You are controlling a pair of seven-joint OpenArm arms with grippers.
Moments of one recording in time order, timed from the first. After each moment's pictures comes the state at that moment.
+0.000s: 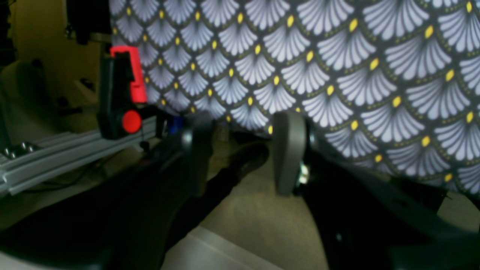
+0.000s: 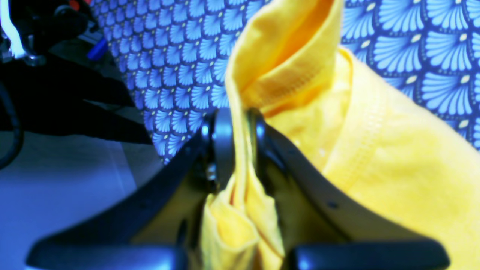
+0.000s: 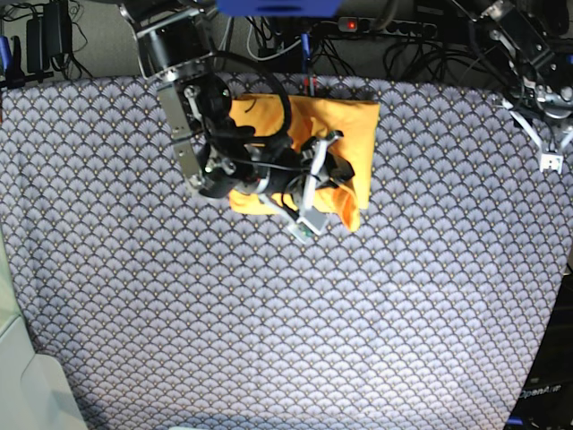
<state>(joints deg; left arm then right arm) 8.7 -2.8 -47.7 105.2 14.7 -40.7 59.0 4.4 -3.4 -17.0 86.0 33.4 28.5 -60.9</state>
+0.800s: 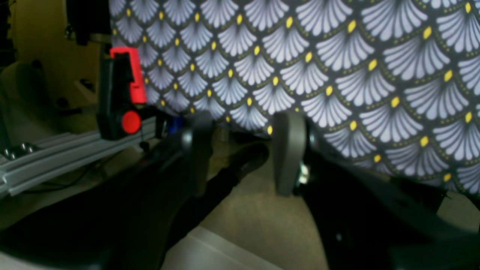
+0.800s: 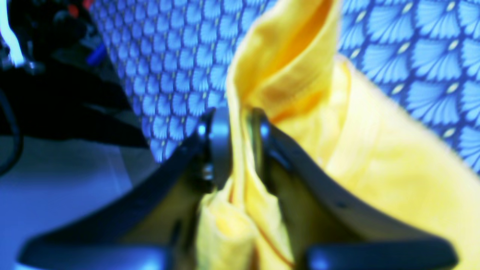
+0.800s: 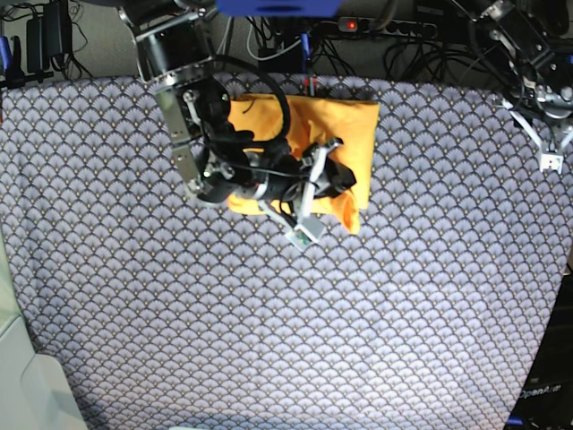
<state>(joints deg) 8.7 -2.9 -47.7 105.2 14.7 -40.7 59.0 5.2 -3.3 -16.7 85.8 33.4 28.5 -58.6</state>
